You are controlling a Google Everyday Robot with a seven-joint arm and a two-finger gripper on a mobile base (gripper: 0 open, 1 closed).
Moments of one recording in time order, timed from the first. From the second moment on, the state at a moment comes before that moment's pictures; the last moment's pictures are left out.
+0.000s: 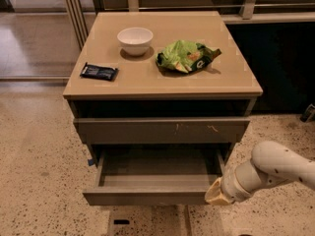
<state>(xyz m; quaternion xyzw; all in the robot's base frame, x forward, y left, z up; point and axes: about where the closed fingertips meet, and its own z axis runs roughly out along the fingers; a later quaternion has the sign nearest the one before) 0.413 -0.183 0.519 -0.59 0.76 0.22 0.16</state>
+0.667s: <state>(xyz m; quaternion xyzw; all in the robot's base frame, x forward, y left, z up) 0.403 -0.172 0.472 -0.59 0.75 0.26 0.15</state>
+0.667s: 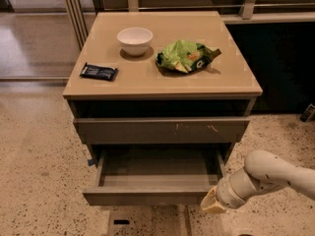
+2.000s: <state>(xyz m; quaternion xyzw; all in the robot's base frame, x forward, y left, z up) 0.451 -0.160 0.412 -0.62 0.72 0.19 0.27</state>
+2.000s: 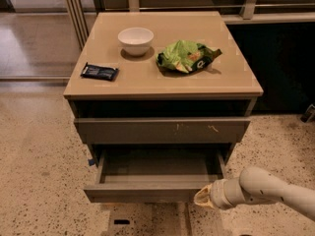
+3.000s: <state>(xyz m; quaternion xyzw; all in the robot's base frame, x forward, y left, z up) 0.468 -0.156 0.407 -0.63 0.70 0.12 0.32</state>
